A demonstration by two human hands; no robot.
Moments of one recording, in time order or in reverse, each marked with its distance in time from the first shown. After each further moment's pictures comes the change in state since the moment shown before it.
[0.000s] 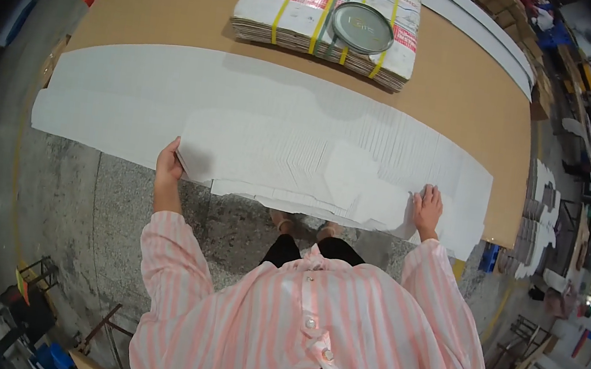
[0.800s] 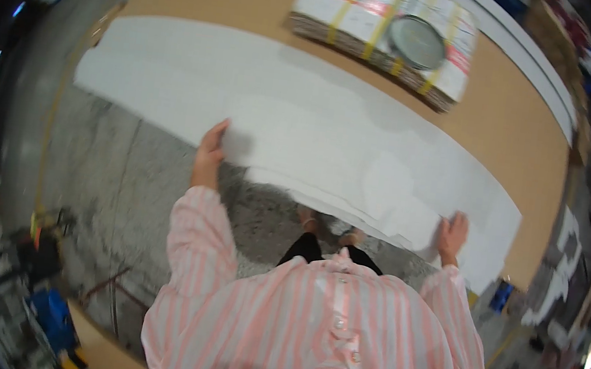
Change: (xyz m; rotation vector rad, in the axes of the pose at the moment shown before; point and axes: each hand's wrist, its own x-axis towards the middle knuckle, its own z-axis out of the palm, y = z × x) left_hand -0.040 0.008 -0.015 -0.012 -0.026 0.074; right_hand 0.002 -0.010 0.011 0.034 0.034 -0.126
